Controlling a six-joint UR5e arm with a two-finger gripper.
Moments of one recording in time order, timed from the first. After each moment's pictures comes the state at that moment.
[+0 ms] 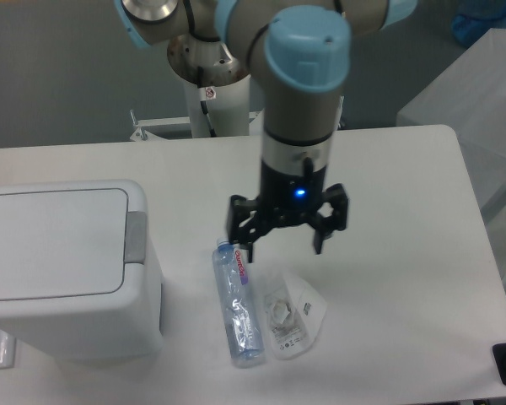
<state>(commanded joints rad) 2.37 -1.89 -1.25 -1.29 1.39 0.16</state>
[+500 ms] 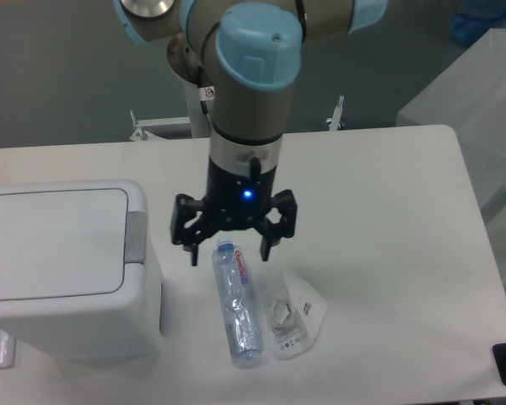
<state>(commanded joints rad) 2.33 -1.86 -1.27 -1.30 1.32 0.14</state>
